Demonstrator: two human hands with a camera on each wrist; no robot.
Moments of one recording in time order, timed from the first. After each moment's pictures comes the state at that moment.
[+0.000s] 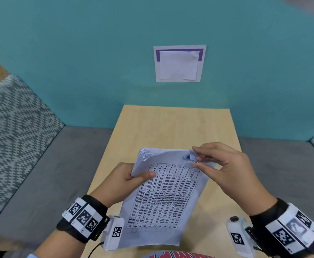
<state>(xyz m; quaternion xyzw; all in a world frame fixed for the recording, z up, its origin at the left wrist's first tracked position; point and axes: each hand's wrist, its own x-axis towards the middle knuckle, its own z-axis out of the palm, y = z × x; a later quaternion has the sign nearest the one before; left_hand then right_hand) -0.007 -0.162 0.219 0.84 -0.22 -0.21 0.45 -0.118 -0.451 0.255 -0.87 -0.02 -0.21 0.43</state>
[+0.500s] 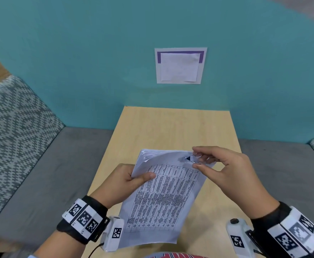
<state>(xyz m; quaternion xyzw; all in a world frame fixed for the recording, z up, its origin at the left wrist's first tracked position) -0.004 -0.154 0.212 0.84 -0.23 -0.21 0.44 -0.124 -0.441 0.268 -0.89 0.01 -0.20 0.42</state>
